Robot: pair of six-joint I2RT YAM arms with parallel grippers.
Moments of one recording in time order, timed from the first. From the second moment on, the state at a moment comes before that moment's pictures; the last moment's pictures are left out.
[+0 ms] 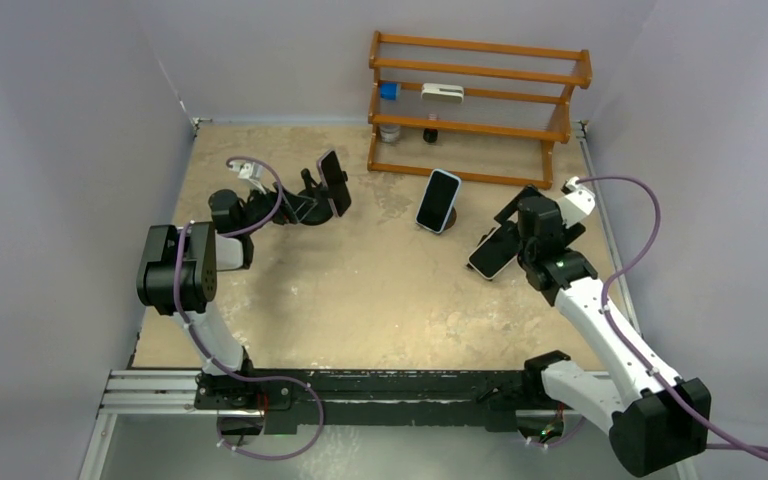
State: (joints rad) left arm 0.09 1.82 0.66 1.03 0.79 -0.52; right arm 0.31 0.98 0.77 -0.38 0.63 0.77
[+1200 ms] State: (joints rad) left arm 0.09 1.82 0.67 1.02 0.79 -0.51; right arm 0.30 1.08 0.68 -0.31 0.58 0.81
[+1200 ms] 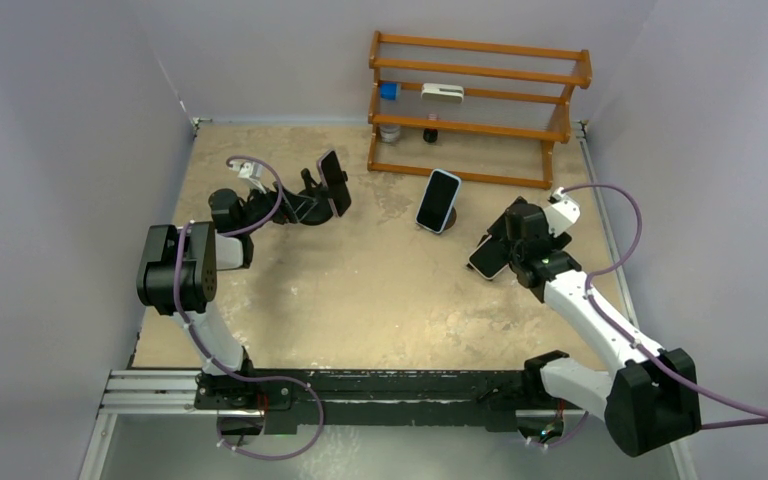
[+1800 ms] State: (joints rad) left arm 0.09 1.82 0.67 1.01 0.79 -0.51; right arm 0.30 1.10 0.66 -0.26 0.58 0.81
